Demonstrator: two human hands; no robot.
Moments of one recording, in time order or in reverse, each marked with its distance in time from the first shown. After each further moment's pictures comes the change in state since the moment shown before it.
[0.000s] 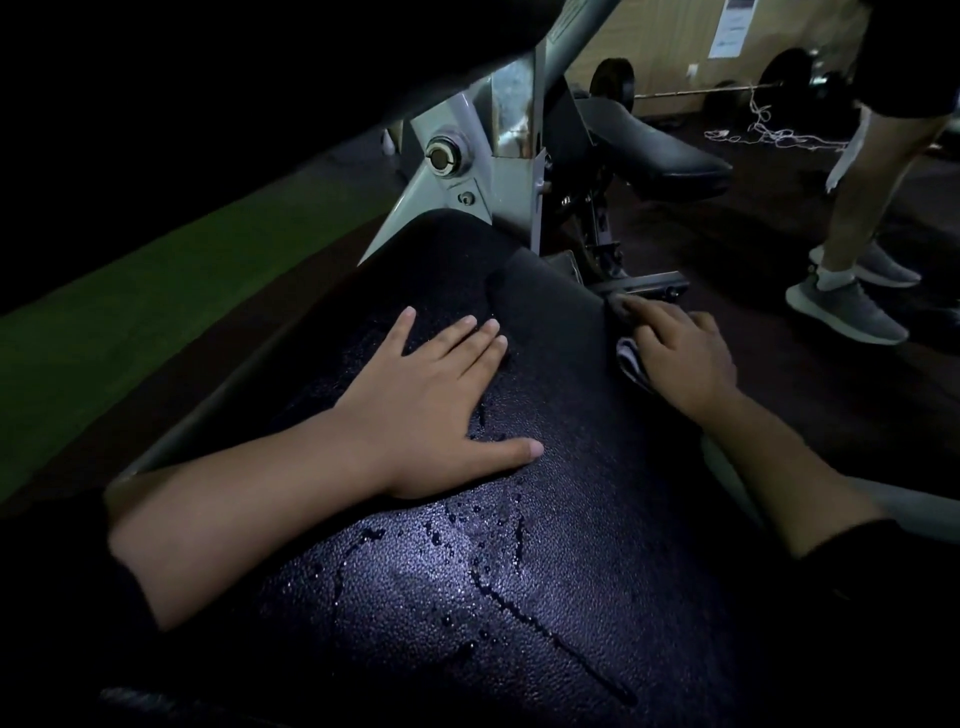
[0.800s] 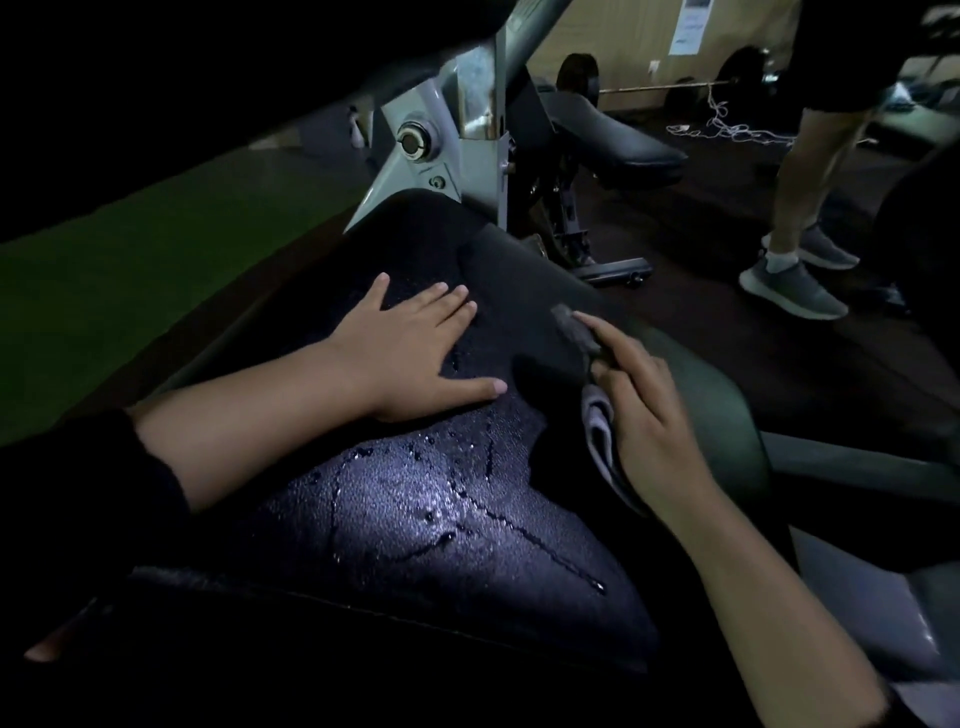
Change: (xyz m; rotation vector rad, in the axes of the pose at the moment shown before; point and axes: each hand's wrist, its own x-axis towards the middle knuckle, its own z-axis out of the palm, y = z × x) left_hand -0.008 0.005 -0.013 0.030 -0.099 -0.016; right_hand -0.148 -0.054 -0.019 0.682 0.168 -0.180
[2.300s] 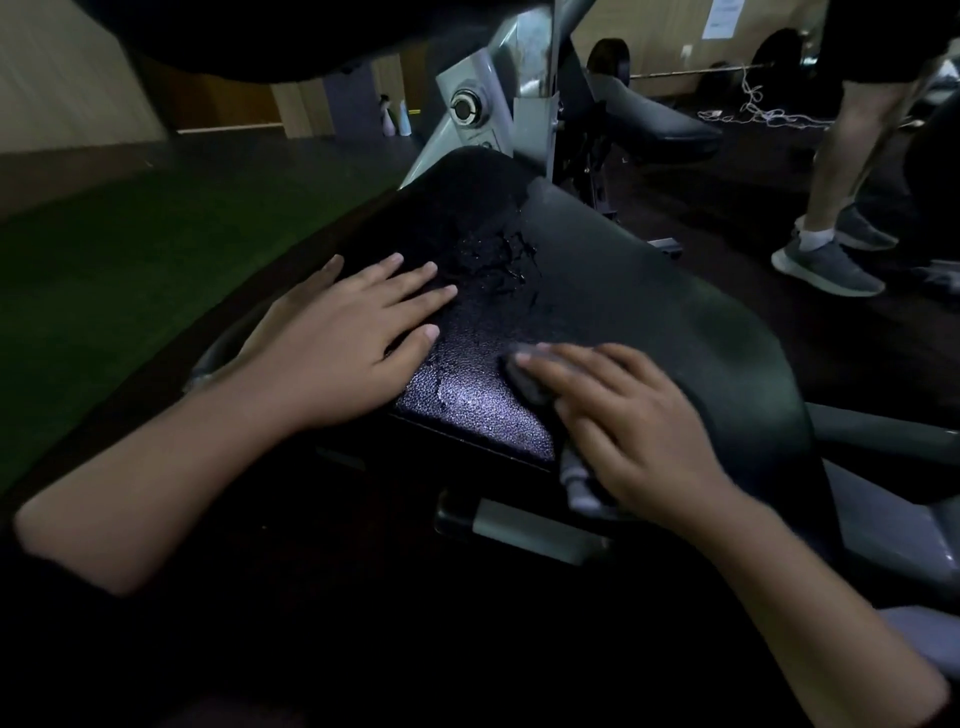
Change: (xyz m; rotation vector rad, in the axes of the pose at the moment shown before) left_hand -0.128 -0.032 0.048 -0.165 0.360 -0.021; right_hand -0.089 -0.045 0.019 -0.631 -0.312 -0.496
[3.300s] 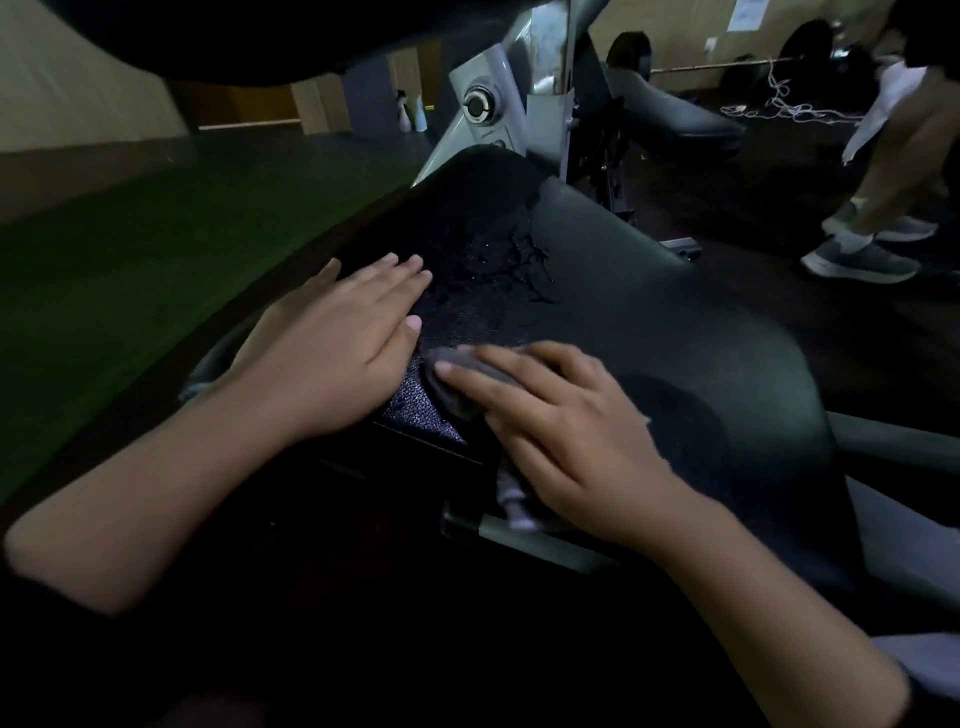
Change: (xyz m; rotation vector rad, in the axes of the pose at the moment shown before) left_hand 0.002 0.003 -0.005 -0.038 0.024 -0.113; right_hand 0.027 -0.032 0.002 0.037 -0.032 -0.143
